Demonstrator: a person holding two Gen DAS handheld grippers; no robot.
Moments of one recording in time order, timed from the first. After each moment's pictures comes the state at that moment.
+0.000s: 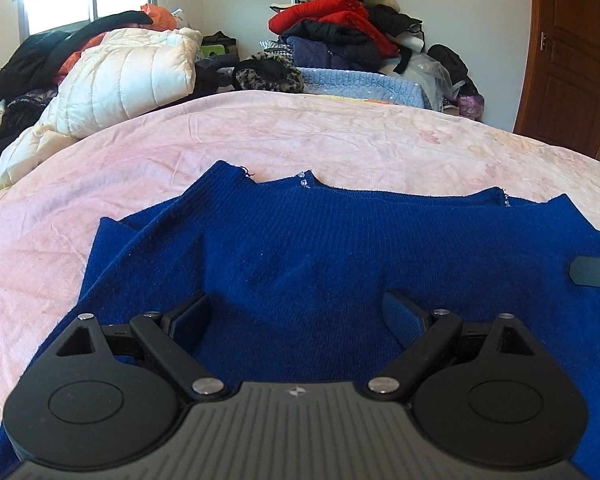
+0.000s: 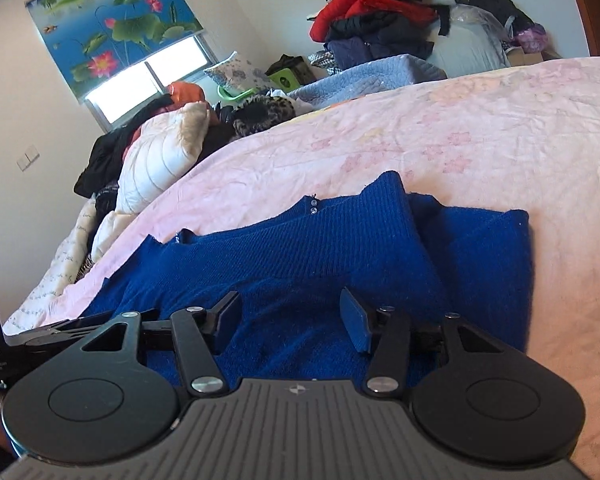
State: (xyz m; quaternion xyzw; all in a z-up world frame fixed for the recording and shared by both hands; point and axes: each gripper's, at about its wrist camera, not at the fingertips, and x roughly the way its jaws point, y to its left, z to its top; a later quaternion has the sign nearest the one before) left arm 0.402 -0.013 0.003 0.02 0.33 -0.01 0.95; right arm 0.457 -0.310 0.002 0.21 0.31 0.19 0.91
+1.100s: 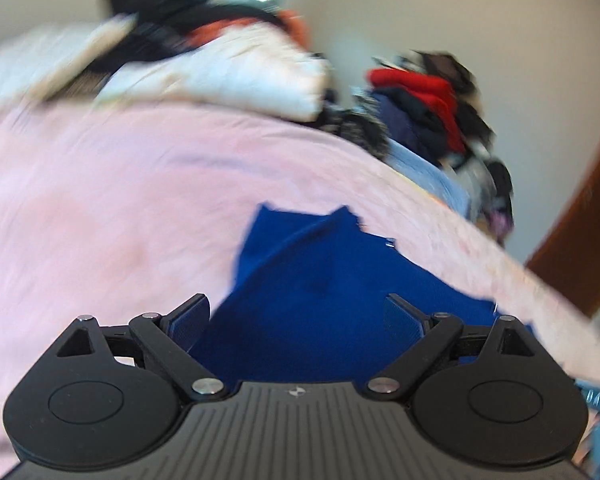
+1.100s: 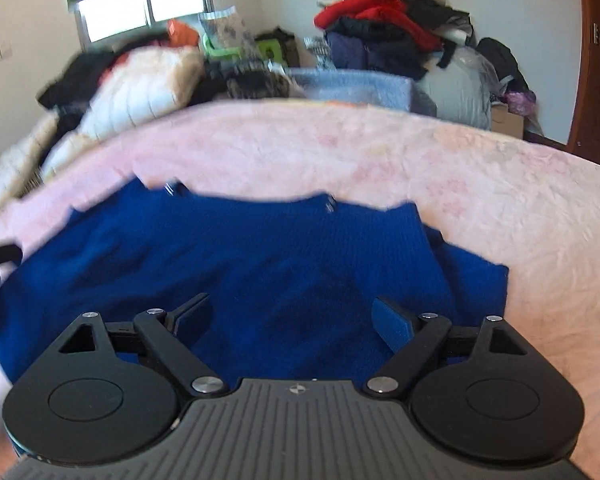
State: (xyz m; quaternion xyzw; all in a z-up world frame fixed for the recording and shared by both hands) left arm 0.290 0.105 0.050 -0.26 0.28 0.07 0.92; right arm 0.413 -0.243 0.062 0.06 0.32 0.15 0.94
